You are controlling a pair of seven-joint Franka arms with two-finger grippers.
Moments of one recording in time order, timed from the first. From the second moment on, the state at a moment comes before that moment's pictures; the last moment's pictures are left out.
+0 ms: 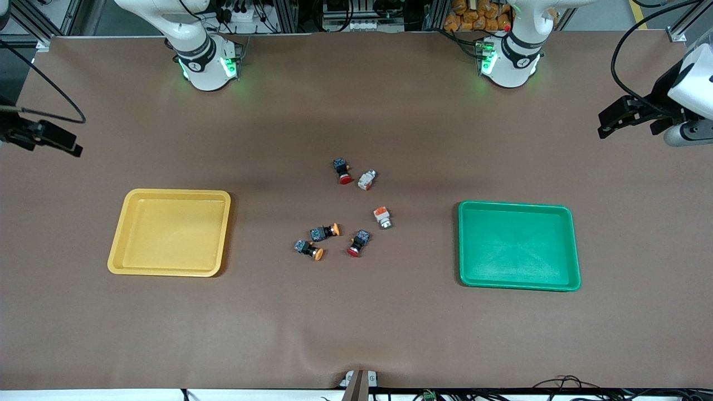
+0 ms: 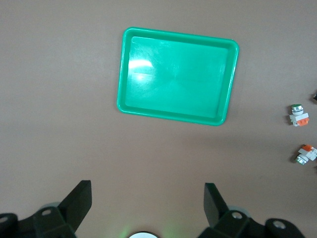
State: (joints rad) left arm 0.00 -0.04 -0.10 -1.56 0.02 1.51 -0.16; right arm -0.04 0.02 -0.03 -1.57 0.00 1.52 0.09
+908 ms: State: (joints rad) left arm 0.00 -0.03 -0.10 -1.56 0.02 1.49 -0.16; right arm -0.06 0.08 -0.03 -1.55 0.00 1.53 0.09
